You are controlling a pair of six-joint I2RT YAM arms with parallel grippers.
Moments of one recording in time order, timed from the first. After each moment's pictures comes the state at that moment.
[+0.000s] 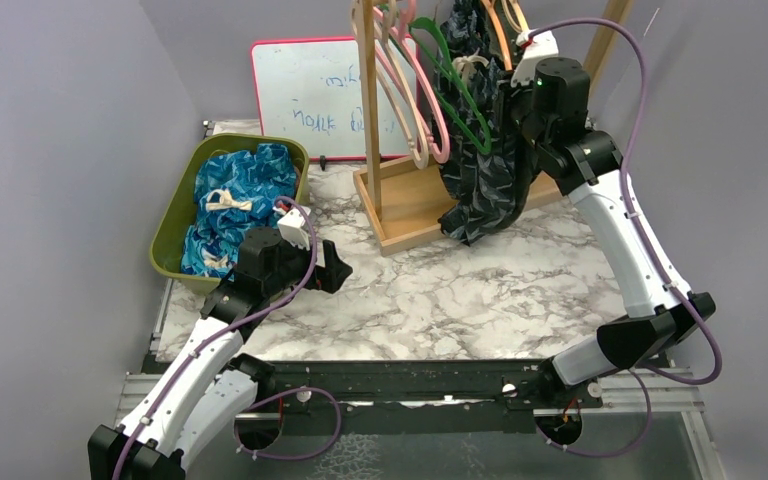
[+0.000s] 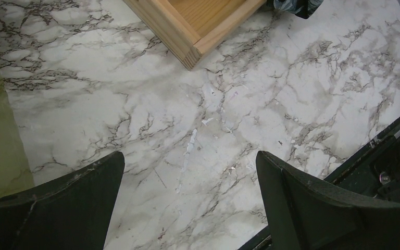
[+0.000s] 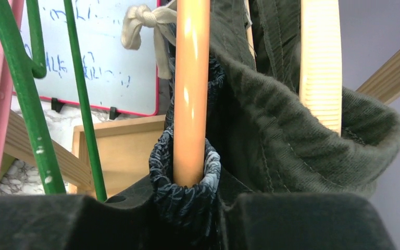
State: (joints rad) left arm -0.39 0.74 0.58 -0.32 0.29 -0.26; right arm 0.39 1.50 1.80 -0.56 0.22 -0.01
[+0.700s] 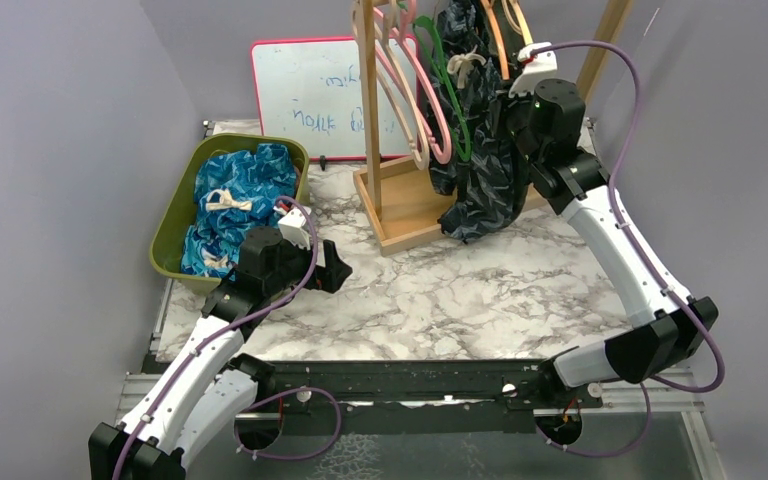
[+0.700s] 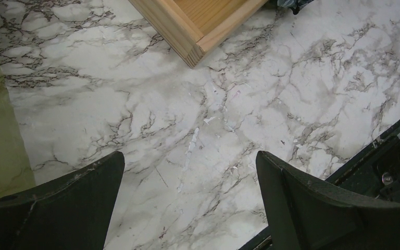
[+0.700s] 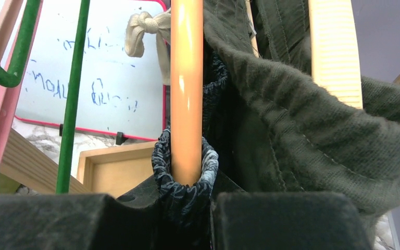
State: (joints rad) left arm -0.39 0.75 0.58 -0.32 0.28 -0.26; right arm 0.39 1.42 1.56 -0.25 0.22 -0.01
